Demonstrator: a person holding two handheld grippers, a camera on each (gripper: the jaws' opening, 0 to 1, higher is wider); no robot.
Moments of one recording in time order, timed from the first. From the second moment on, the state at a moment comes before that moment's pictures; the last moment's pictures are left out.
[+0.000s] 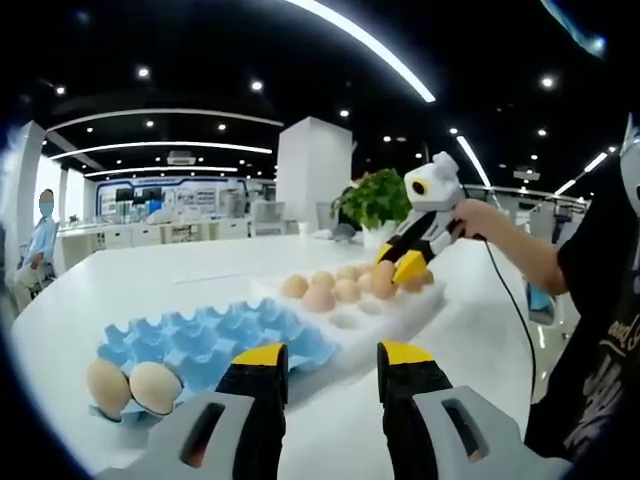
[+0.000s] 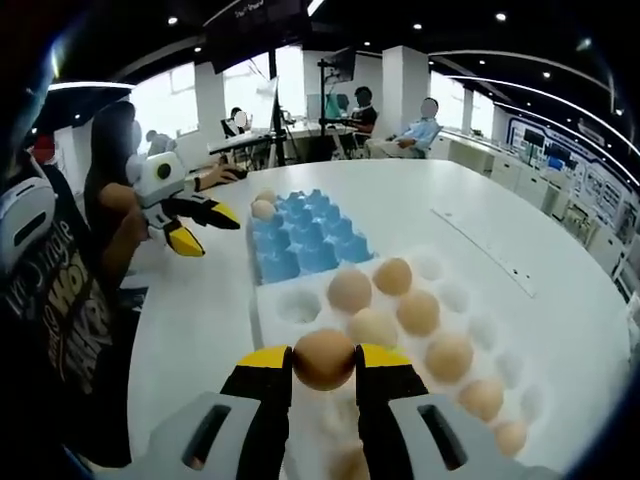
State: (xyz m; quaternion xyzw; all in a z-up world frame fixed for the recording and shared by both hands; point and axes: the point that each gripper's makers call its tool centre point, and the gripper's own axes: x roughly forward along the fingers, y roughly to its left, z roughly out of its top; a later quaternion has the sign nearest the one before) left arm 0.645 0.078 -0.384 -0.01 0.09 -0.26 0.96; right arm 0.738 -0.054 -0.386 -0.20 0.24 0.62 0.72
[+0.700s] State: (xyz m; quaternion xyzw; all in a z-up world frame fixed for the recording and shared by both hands) left arm 0.666 0.051 -0.375 0.01 0.07 -0.29 0.95; right arm 0.720 -0.014 -0.363 -0.18 0.21 0.65 0.70
